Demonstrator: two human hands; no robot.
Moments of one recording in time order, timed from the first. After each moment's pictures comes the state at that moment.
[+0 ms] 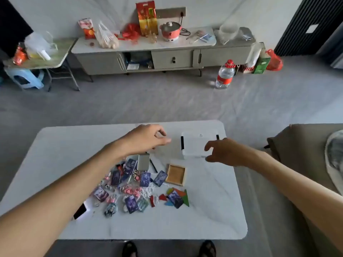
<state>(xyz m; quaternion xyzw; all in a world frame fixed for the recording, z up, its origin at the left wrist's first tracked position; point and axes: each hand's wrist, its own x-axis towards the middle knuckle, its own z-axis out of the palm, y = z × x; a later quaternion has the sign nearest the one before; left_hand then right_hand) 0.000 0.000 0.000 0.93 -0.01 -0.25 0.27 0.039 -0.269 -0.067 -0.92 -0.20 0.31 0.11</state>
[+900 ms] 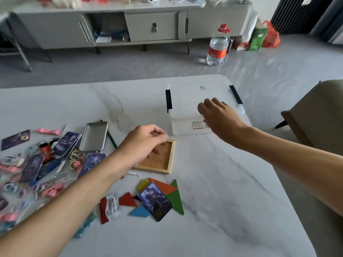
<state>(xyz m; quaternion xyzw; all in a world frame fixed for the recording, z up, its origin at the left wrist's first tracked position) 0.001 -0.046 -0.448 0.85 0.08 -0.15 0.50 0.099 -0.282 -0.475 -0.95 -0.28 -0.09 -0.09</state>
